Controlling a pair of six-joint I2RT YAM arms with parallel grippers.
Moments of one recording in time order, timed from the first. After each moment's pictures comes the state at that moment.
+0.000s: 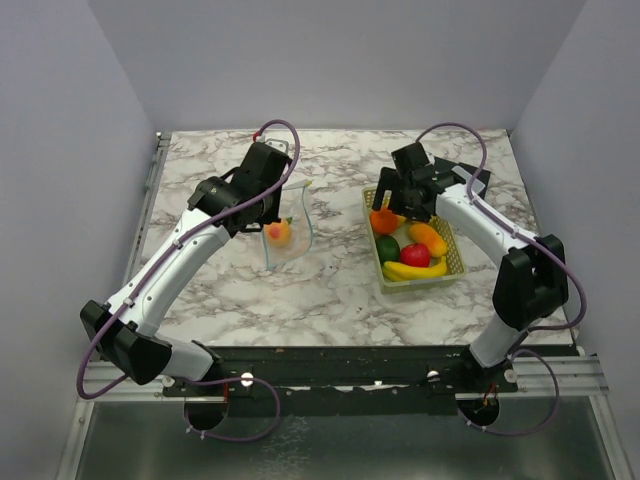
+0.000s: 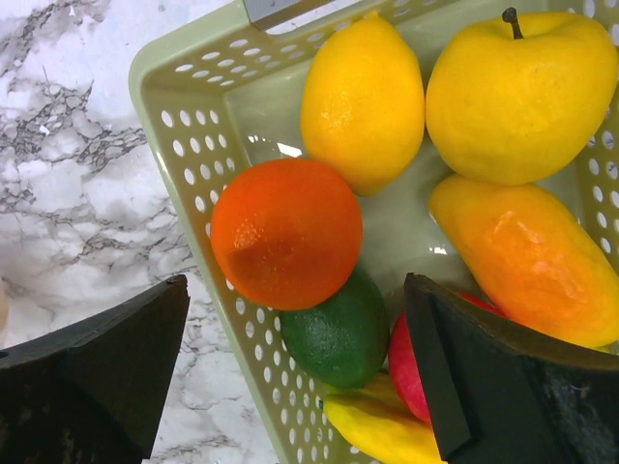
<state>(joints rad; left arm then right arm) -0.60 1.38 1.53 -1.01 -0.32 -0.28 0.43 1.68 1.37 -0.66 0.20 0.59</state>
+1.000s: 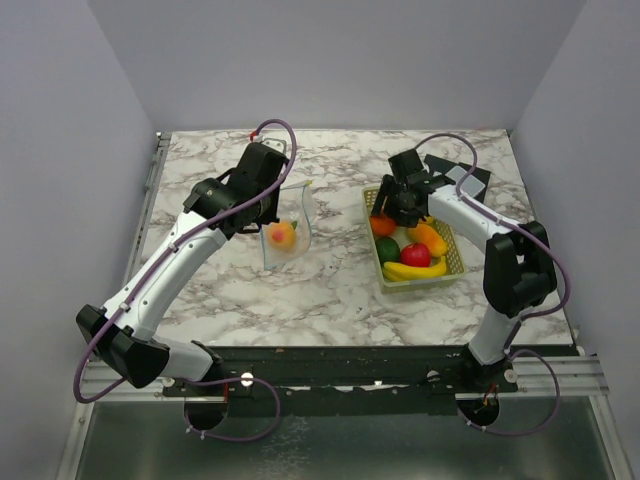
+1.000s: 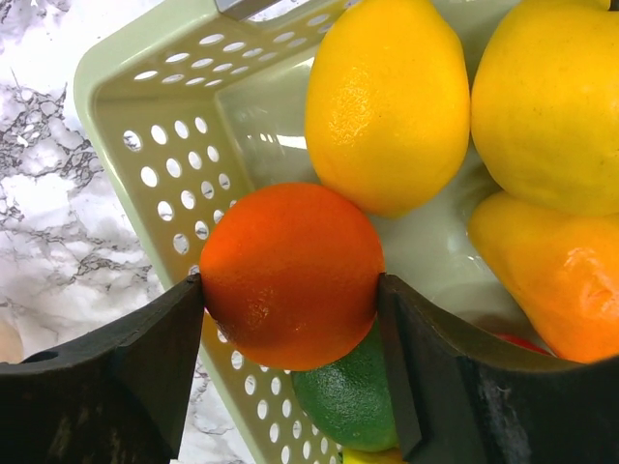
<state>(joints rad) -0.60 1.36 1.53 -1.01 -0.32 -0.28 0.40 1.79 1.34 -0.56 0.11 0.66</state>
